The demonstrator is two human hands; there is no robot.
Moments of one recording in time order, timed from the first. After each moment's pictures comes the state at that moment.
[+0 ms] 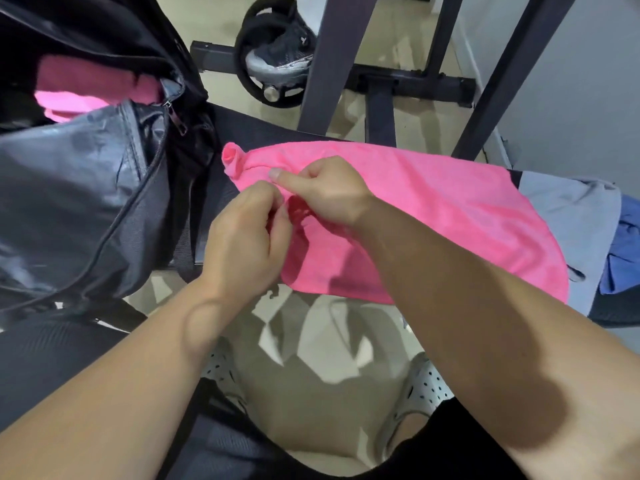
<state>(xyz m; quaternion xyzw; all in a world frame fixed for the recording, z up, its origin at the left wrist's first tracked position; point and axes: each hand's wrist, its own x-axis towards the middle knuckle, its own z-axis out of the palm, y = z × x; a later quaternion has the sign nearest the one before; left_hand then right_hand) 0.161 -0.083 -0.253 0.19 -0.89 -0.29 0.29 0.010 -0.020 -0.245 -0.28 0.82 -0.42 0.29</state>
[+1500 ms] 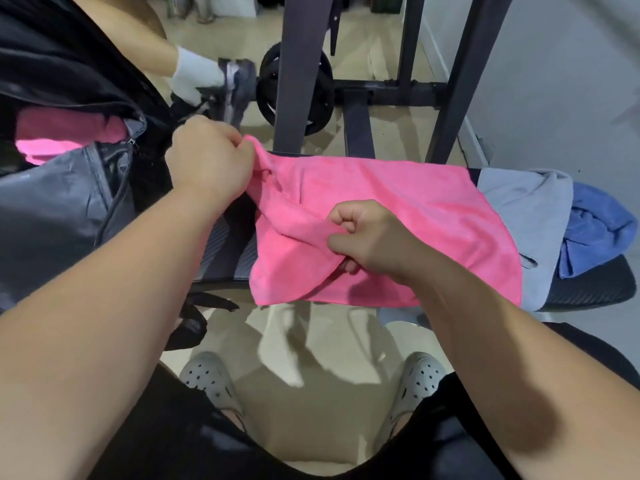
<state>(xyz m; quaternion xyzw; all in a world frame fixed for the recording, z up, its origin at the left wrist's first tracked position) 0.067 -0.129 -0.193 0.35 -0.90 -0.18 0.20 0.008 0.103 -0.219 -0.28 0.78 -0.46 0.33</state>
